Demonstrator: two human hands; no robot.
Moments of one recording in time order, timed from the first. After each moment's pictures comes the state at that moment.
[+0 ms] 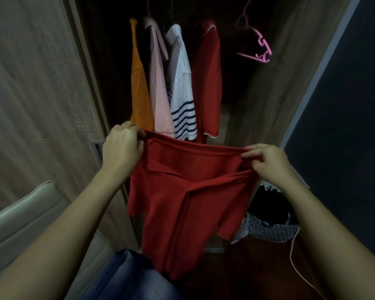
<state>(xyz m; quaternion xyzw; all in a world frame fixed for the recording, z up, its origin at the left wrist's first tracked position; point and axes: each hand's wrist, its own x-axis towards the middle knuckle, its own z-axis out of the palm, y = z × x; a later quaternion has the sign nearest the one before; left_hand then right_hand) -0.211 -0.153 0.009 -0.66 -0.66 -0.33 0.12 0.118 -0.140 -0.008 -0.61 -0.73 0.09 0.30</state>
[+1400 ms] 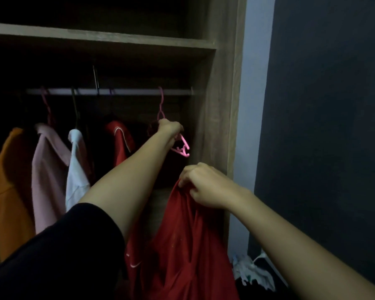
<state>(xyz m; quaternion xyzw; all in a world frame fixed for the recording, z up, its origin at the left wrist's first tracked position) 0.102 0.189 0.205 -0.52 -0.50 -0.54 -0.43 0.199 0.031 0.136 -0.49 -0.85 -0.09 0.17</state>
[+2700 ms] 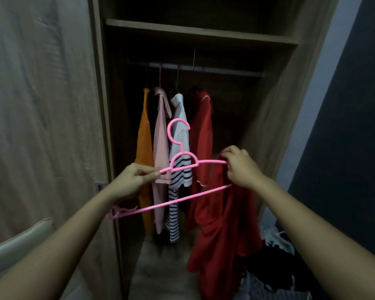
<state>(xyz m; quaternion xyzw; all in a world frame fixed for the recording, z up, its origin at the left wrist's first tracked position) -0.202 -0.151 0.051 -0.70 -0.50 -0.42 -0.28 0.085 -0.085 0.087 -0.55 -0.82 -0.06 0.17</state>
